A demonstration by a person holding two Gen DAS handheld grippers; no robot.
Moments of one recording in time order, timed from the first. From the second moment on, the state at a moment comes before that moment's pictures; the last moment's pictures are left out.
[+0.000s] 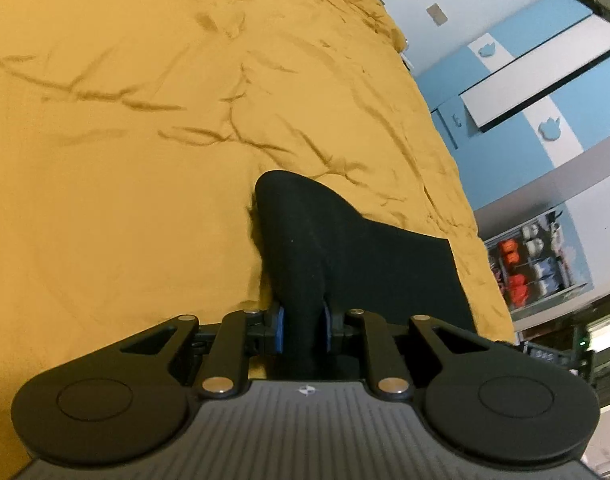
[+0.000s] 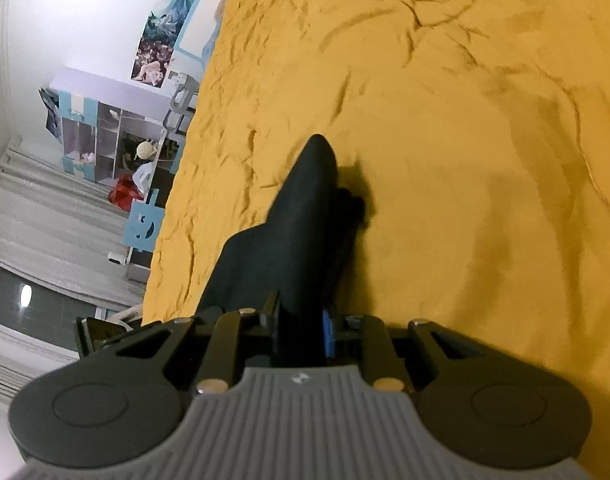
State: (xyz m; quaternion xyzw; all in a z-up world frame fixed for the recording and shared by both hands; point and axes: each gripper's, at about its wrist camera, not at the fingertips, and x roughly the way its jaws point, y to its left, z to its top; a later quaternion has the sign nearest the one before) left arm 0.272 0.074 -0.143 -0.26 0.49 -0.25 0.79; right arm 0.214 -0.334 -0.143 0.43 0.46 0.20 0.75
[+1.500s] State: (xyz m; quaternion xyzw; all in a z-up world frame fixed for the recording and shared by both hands) left arm 0.161 0.036 -0.049 -0.02 0.39 -0.16 0.91; right arm 0.157 -0.256 -0.051 0.06 0.33 0.18 0.93
